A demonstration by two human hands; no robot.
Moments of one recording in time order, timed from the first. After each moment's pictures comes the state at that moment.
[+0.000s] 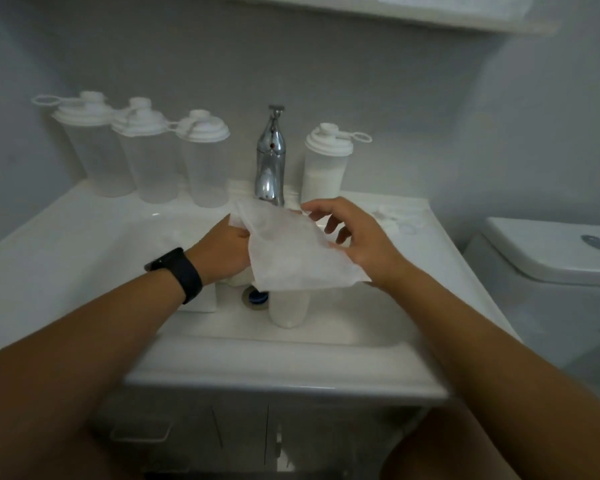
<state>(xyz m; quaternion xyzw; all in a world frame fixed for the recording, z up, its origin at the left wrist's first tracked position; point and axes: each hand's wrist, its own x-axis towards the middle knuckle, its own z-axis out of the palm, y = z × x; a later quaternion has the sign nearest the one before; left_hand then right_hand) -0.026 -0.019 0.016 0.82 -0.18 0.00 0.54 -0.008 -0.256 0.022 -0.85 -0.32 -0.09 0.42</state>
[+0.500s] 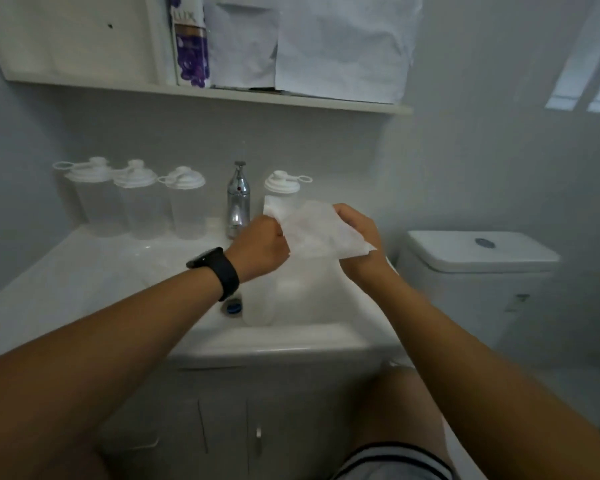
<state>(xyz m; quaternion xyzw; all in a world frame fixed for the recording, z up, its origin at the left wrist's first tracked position) -0.070 -0.086 0.079 0.93 -0.20 0.07 0.31 -0.120 -0.277 0.098 -0.81 -0.14 -0.21 0.53</state>
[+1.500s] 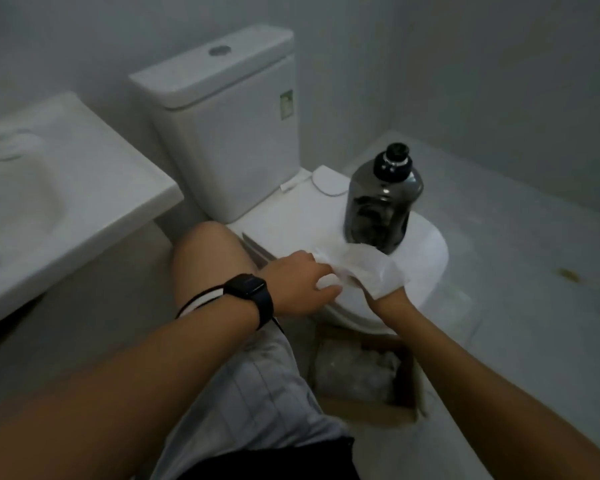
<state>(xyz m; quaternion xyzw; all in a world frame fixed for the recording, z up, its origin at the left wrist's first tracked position) -0.287 -0.413 -0.120 0.78 -0.59 -0.20 0.06 -0.434 -0.531 -0.166 -0.75 0.43 -0.05 0.50</state>
